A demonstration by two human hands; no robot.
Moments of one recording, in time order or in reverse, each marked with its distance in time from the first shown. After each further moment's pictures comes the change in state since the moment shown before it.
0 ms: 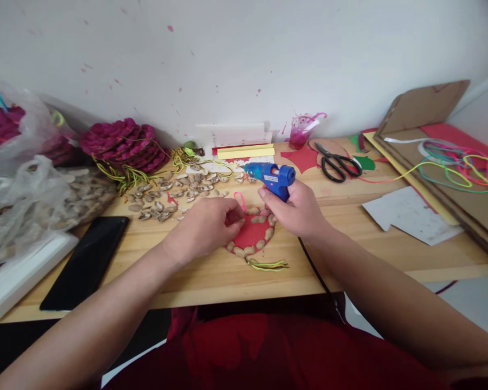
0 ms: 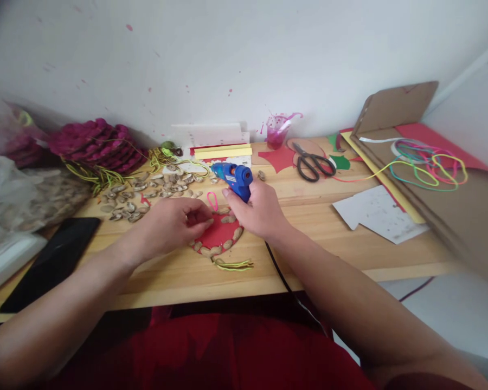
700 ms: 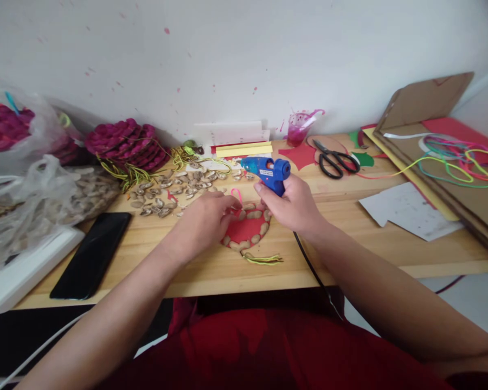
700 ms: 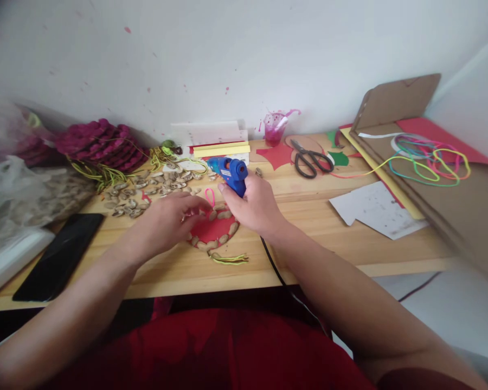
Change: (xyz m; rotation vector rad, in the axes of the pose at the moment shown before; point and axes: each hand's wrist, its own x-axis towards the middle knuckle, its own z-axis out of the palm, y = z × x) left_hand -0.003 0.009 0.003 0.193 0.060 0.052; right_hand 0.001 -0.005 -0.003 0.035 0.042 -0.059
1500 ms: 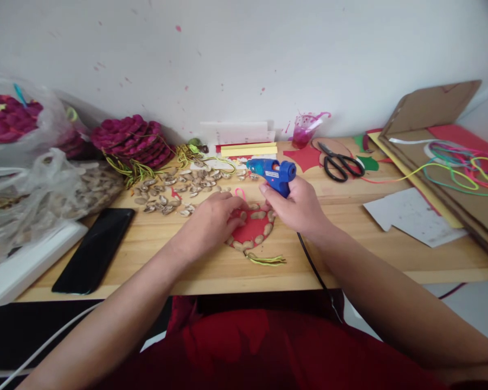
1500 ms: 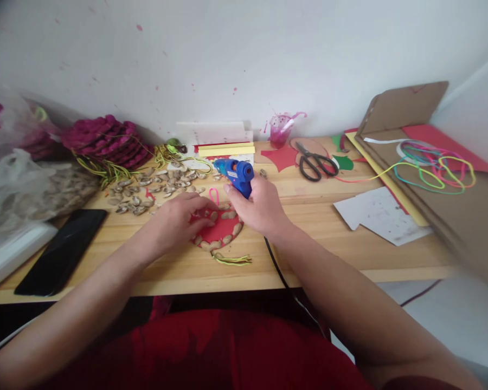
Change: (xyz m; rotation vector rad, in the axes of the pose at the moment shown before) left_hand -0.001 -0.009 0.011 -0.090 0.051 0.049; right_hand 0.001 0.006 0.002 -0.053 -0.009 -0.002
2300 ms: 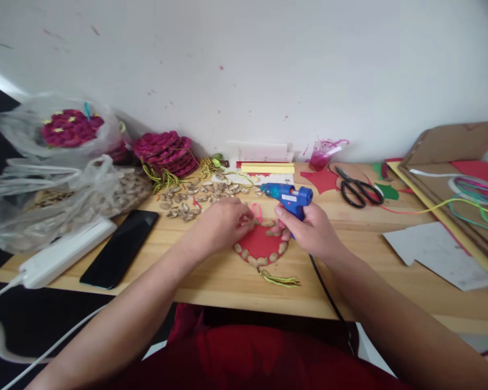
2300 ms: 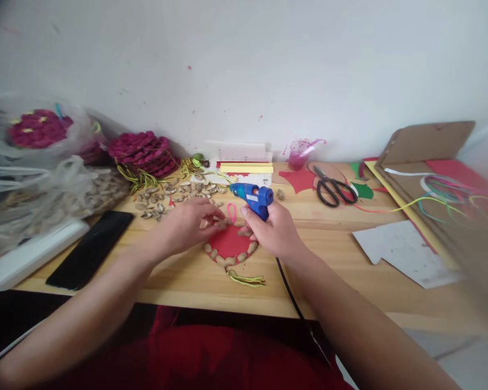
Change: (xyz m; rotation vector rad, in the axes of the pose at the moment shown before) left_hand 0.003 -0.008 -0.022 0.128 -0.005 -0.042; right_hand -0.005 -0.011 0.003 0.406 -0.222 0.267
